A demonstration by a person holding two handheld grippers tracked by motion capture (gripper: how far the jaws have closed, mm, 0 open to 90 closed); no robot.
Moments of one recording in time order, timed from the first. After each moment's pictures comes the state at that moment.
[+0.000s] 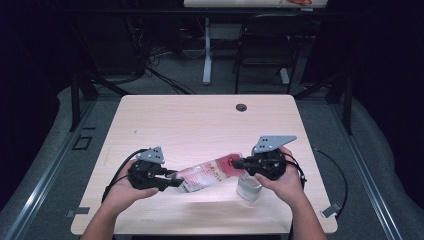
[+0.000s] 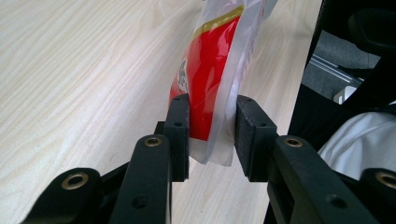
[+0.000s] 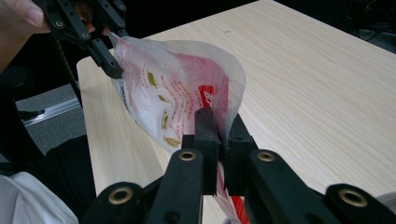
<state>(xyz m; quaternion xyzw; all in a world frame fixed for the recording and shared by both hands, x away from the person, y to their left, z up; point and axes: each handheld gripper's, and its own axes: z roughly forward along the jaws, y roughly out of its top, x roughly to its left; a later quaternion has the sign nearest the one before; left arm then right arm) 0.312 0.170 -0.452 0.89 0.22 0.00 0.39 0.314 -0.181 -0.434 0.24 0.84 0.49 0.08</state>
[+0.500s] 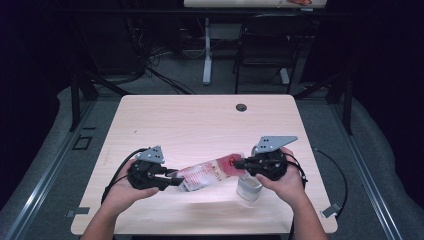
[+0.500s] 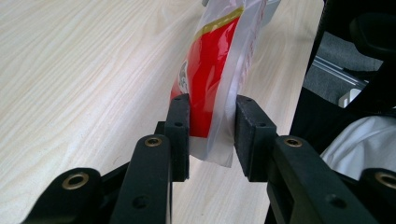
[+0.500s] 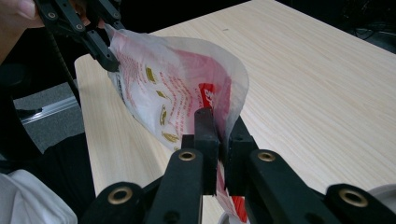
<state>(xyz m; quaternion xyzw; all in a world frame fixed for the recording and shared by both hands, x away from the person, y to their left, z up) 0.308 0.168 -0.446 0.89 0.22 0.01 0.39 0.312 -0.183 -0.433 0.24 0.84 0.48 0.09</state>
